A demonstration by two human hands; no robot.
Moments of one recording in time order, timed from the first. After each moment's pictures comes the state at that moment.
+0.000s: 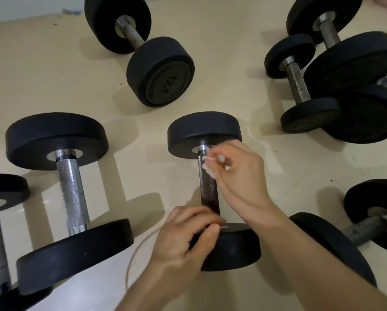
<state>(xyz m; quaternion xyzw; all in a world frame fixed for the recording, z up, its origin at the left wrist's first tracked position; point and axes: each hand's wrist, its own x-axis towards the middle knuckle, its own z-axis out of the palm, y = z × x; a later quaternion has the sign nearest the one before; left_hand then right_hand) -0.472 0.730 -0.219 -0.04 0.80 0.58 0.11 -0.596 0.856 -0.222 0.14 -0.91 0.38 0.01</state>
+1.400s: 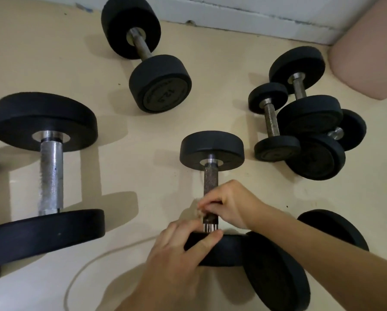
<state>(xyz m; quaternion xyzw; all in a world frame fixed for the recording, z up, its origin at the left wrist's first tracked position) -0.445 0.782 -0.238 0.08 0.90 0.42 -0.08 -0.606 0.906 -0.185 0.33 -0.87 0.16 -0.33</state>
